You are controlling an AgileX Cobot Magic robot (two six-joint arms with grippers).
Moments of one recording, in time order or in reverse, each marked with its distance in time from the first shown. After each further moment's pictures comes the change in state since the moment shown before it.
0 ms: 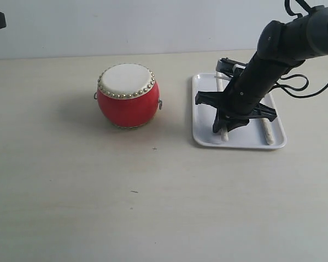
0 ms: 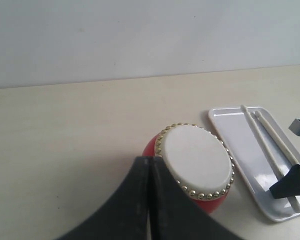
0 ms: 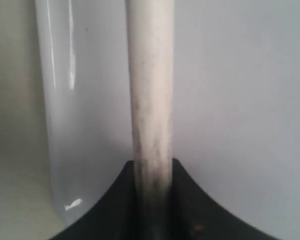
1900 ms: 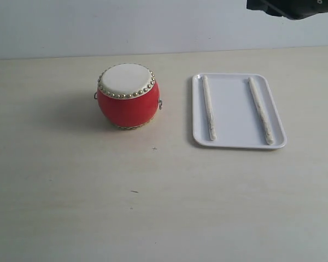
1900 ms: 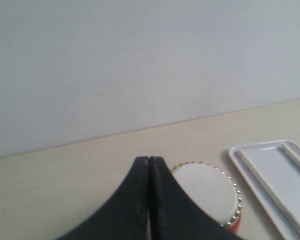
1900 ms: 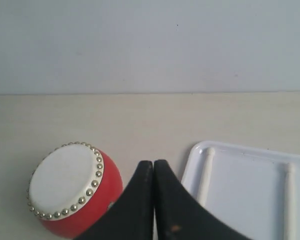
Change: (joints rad) left arm -0.250 -0.290 0.144 -0.032 -0.397 0.062; right arm 0.000 -0.728 0.331 0.404 -0.474 -0.610
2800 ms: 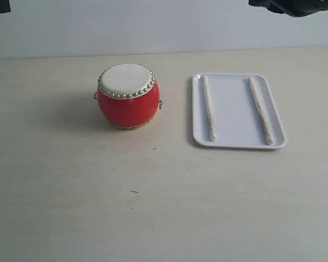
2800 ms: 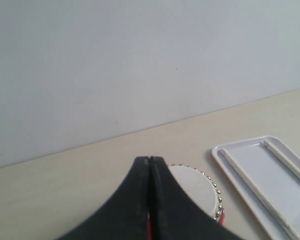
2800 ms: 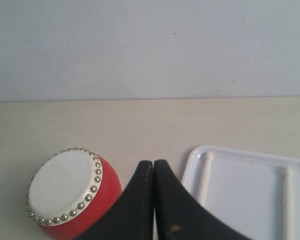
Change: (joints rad) left arm -0.129 -0.005 0.002 -0.004 -0.085 0.013; right arm 0.000 -0.007 0.004 0.008 -0.015 0.000
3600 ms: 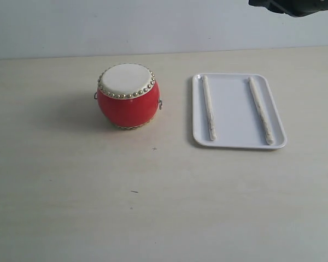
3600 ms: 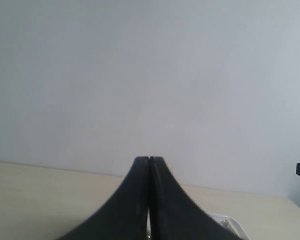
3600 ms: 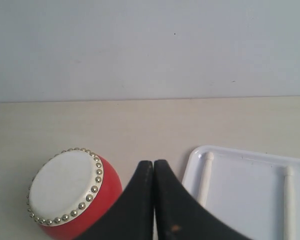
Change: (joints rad) left arm 0.245 -0.771 0.427 -0.032 0.101 -0.341; right arm 0.000 0.000 0.000 0.004 0.000 0.000
